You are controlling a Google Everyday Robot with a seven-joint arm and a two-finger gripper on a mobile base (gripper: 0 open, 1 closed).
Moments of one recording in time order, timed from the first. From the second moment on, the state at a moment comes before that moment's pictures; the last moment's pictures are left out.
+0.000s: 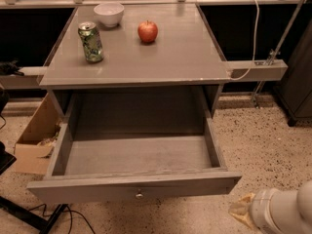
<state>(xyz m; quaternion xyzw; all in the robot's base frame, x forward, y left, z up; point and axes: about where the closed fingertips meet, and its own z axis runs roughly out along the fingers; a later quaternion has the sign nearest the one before) 0.327 -0.226 0.625 -0.46 0.86 0.07 0.21</state>
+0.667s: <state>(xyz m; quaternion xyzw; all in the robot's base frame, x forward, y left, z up) 0.373 -0.187 0.572 -0.50 0.81 0.09 0.29</state>
